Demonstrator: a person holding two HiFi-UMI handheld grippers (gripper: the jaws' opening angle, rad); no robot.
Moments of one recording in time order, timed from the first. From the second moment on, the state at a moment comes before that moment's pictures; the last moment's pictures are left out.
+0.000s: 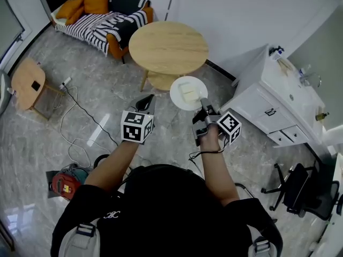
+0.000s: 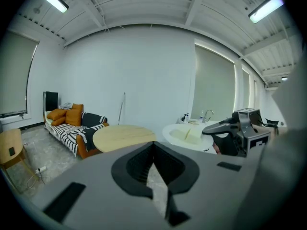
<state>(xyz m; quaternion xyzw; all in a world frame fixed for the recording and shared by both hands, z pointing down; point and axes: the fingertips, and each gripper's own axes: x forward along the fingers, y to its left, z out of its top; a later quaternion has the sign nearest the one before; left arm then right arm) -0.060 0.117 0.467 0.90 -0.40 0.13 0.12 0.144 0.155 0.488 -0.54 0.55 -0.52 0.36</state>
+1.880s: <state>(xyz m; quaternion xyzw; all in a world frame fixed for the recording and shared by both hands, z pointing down) -0.114 0.088 0.491 0.92 -0.35 0.15 0.12 0.083 0.140 0.493 -0.56 0.55 -0.49 0.38</state>
